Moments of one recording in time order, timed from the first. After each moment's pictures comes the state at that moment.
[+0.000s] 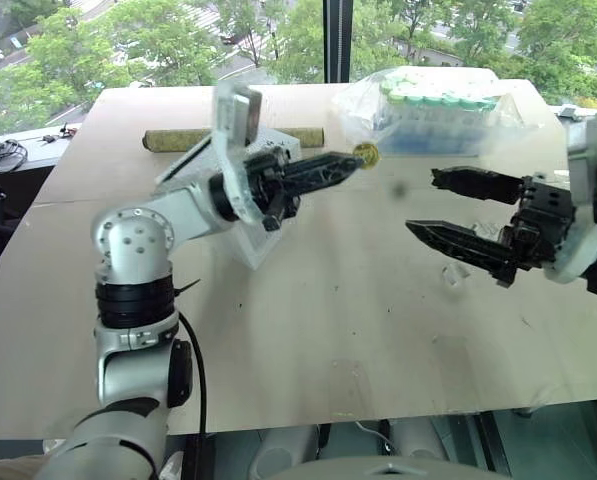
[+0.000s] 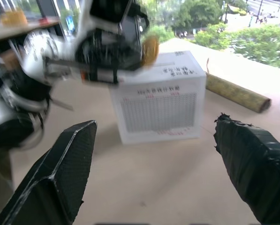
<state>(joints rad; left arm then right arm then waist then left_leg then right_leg) -0.79 0.50 0.21 -0.16 -1.20 1.08 -0.76 -0.36 -1.08 -0.33 -0.73 1.47 0.82 0.32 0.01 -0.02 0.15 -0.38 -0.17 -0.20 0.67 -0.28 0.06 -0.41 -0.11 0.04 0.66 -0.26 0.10</state>
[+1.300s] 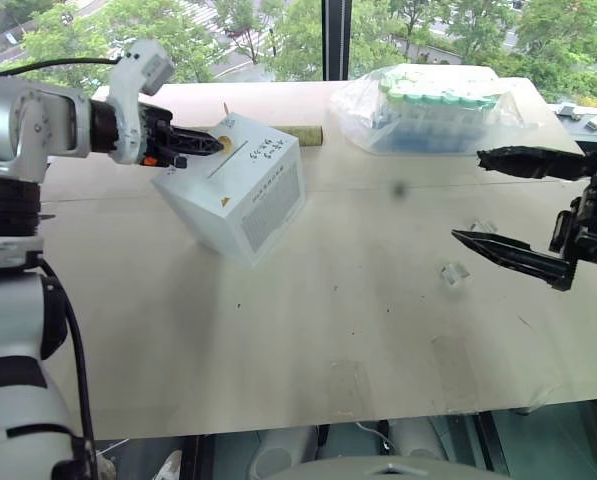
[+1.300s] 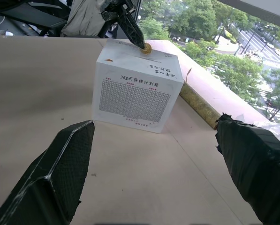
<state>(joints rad) -1.20 1.05 -0.24 0.33 -0.49 1.22 -1.09 -0.25 -1.09 -0.52 -0.73 1.13 0.73 0.69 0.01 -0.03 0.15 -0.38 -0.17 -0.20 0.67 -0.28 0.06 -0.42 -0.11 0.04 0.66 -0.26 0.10</state>
